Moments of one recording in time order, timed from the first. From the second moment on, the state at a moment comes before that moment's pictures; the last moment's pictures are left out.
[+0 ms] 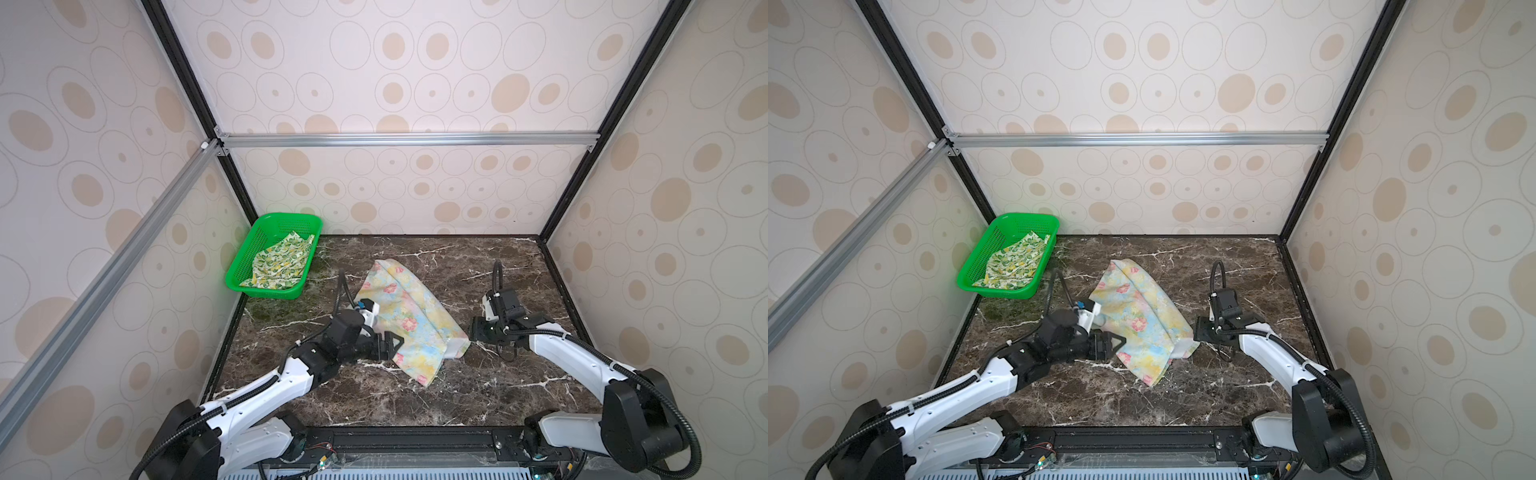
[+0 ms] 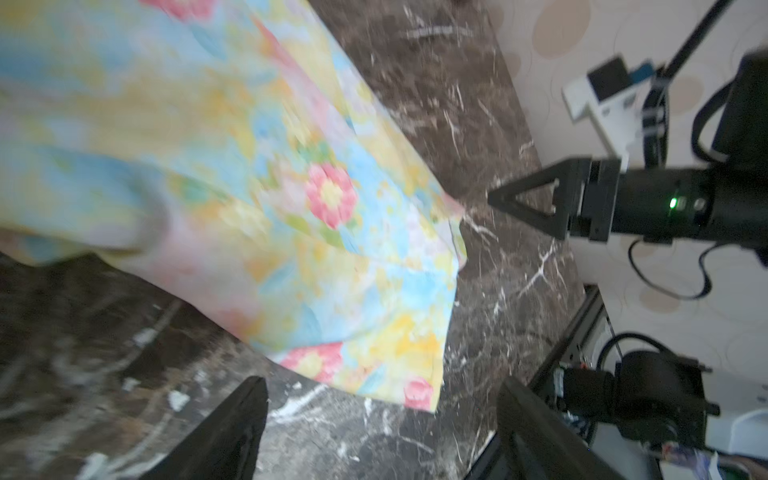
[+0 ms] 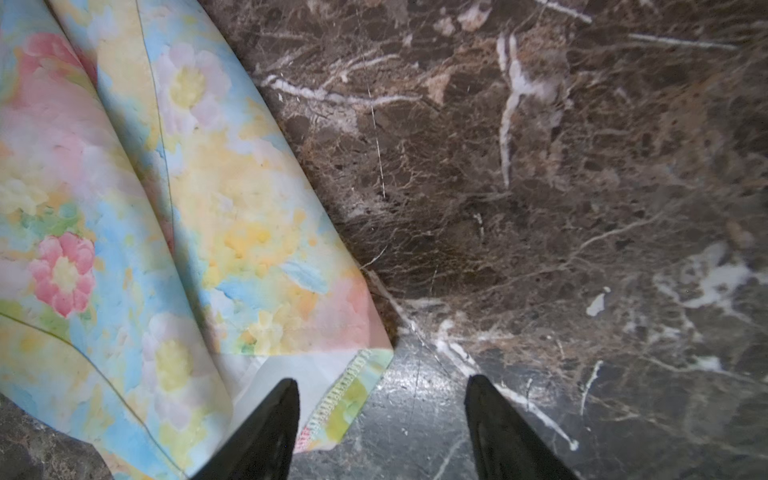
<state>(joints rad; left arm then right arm) -0.76 1.10 0.57 -0.12 0.21 -0.68 0.31 1.29 0.74 -0.52 -0.08 0.45</state>
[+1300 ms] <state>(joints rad) -1.18 1.53 0.74 -0.17 -0.16 -0.74 0.31 1.31 0.68 -0.45 -0.12 0.48</state>
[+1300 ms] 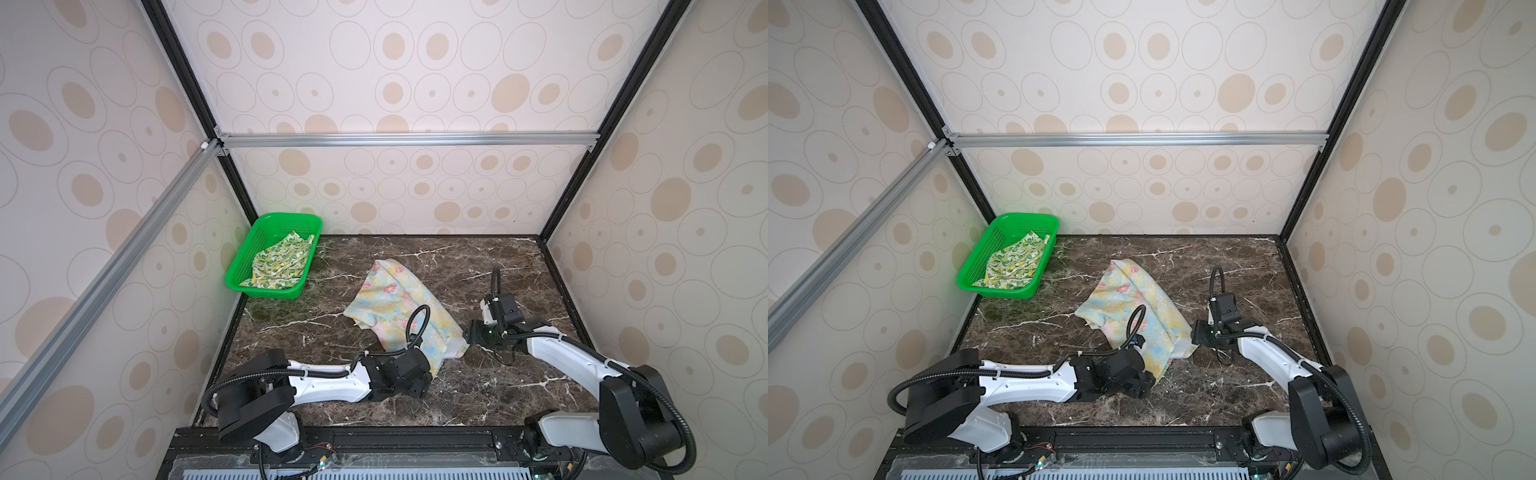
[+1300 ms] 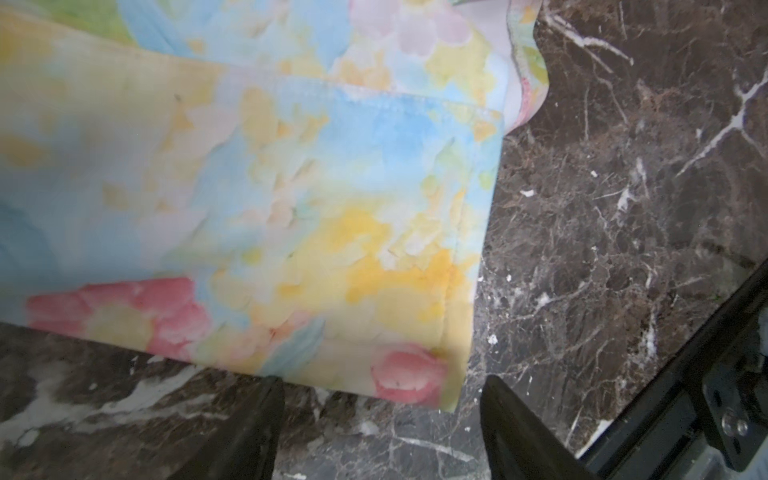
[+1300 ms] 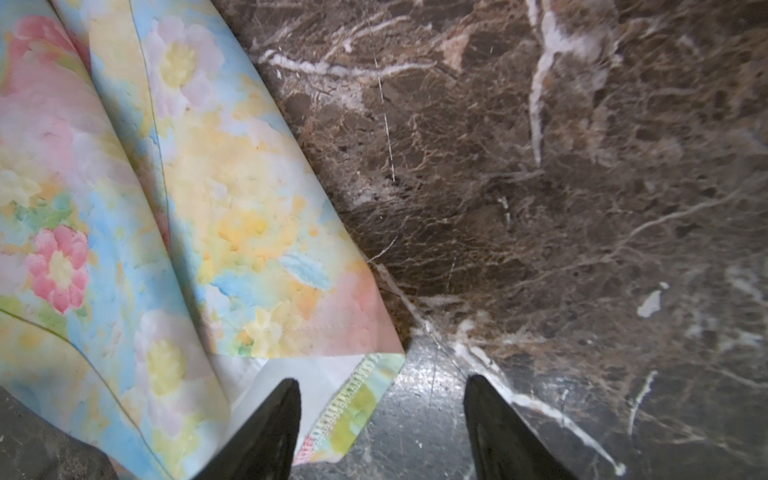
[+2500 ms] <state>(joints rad) -1.19 1.53 0.77 -0.38 -0.40 -0.66 0.44 1.48 0.70 -0.38 -0.13 0.52</state>
